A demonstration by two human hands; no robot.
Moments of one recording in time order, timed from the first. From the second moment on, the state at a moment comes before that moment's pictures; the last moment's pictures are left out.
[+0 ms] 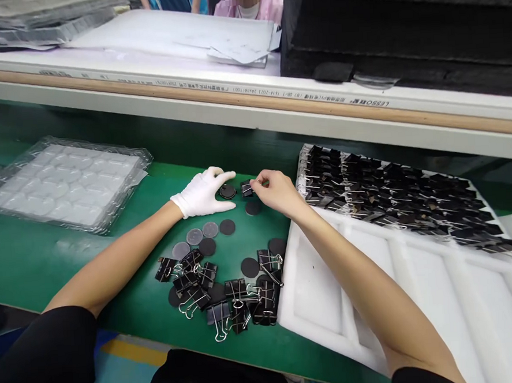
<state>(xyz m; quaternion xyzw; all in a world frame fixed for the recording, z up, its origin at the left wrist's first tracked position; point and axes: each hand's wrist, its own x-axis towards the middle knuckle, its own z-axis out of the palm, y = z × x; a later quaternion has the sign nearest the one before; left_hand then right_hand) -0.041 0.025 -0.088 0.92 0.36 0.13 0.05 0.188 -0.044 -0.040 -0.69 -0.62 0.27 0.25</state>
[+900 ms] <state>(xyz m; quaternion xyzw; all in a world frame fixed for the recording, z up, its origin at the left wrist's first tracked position) -0.045 0.035 -0.089 0.94 0.33 0.09 0.04 0.123 0.020 -0.077 -0.73 -0.65 0.17 0.14</state>
